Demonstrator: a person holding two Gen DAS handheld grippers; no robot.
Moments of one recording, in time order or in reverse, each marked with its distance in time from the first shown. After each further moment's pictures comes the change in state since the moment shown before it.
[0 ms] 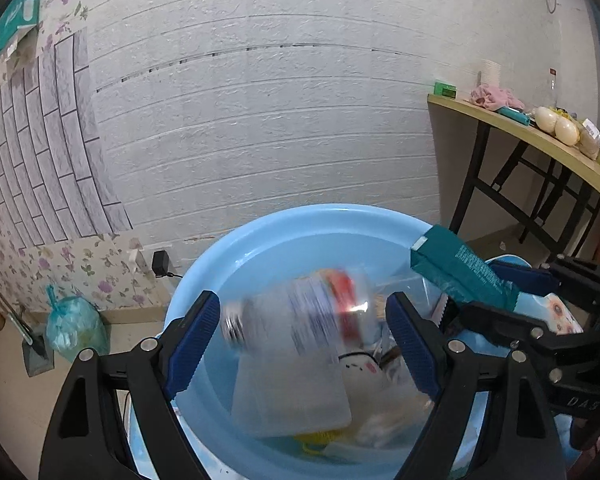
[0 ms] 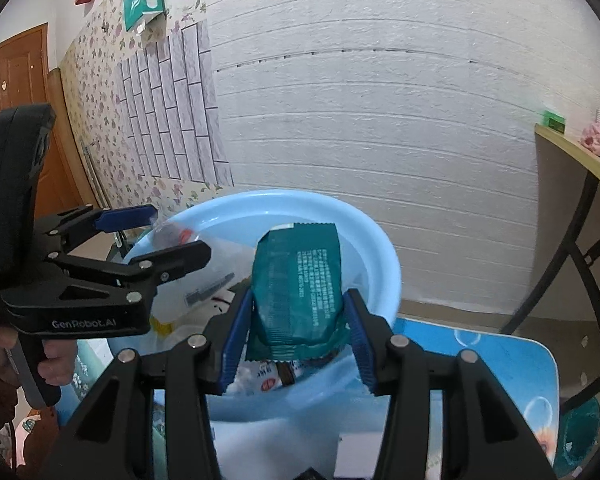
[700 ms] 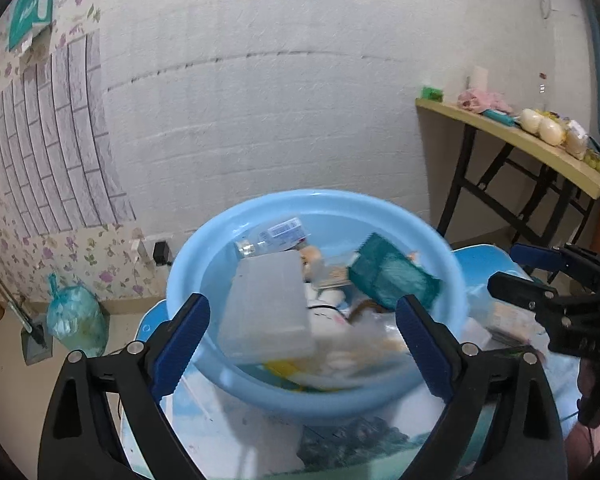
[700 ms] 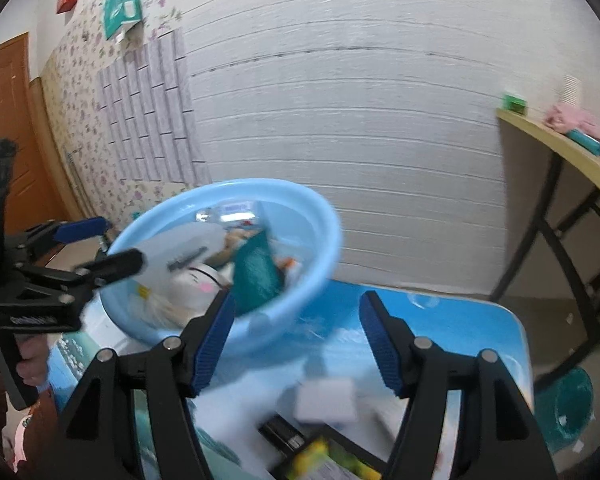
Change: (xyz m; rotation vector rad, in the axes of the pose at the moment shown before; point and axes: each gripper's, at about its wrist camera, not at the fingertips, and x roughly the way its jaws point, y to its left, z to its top) left arm -0.057 -0.019 -0.034 -0.010 -0.028 -0.014; right arm -0.056 -0.029 -0.030 0.065 -0.001 -0.094
